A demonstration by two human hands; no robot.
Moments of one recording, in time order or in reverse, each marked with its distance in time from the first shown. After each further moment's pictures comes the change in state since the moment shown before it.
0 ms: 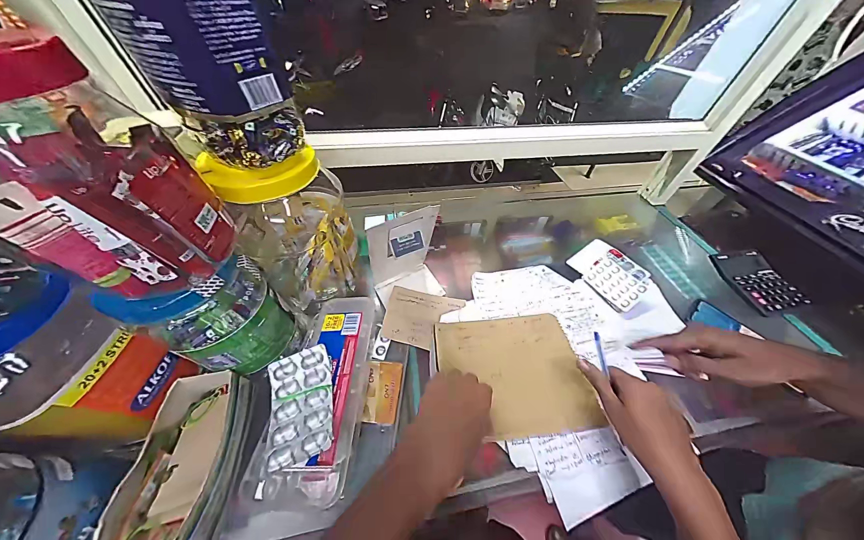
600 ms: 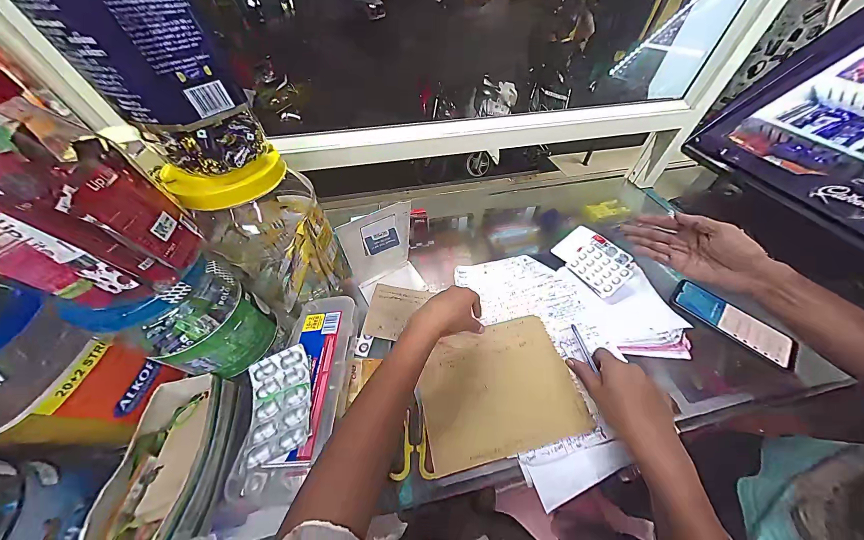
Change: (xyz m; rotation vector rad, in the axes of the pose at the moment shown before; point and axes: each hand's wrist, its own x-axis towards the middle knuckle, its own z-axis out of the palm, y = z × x) left_hand 0.118 -0.026 -0.057 -0.148 0.023 0.116; right_hand 0.006 0.004 -0.010 -0.148 -0.173 0.212
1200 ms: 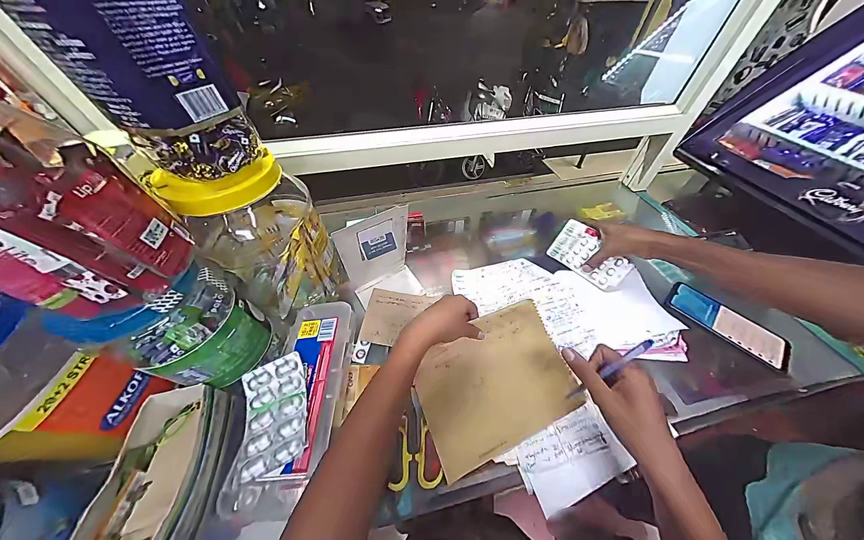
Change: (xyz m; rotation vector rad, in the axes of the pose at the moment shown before) left_hand -0.009 -0.006 0.002 -0.051 0.024 0.076; right_hand -0.006 -0.002 0.014 0.777 0.344 -0.403
